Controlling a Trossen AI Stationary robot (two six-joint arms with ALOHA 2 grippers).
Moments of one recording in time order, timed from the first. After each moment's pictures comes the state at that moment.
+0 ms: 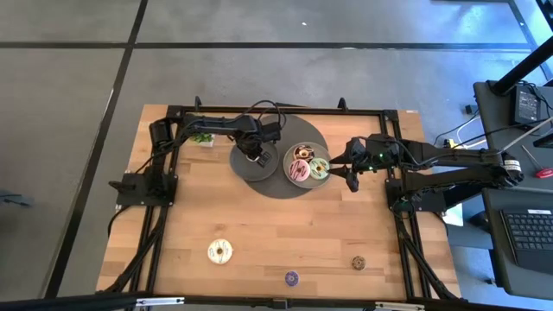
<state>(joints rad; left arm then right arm) 0.38 1.98 1.41 -0.95 -0.22 -0.54 -0.12 0.86 0.68 -0.36 -0.04 0.28</state>
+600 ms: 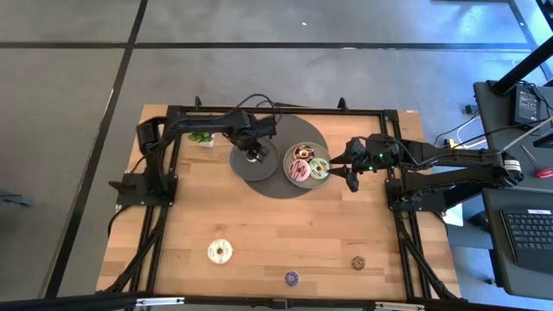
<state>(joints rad) 0.37 1.87 1.41 -1.01 -0.22 -0.62 -0.12 0.86 0.68 -0.36 -0.04 0.28</state>
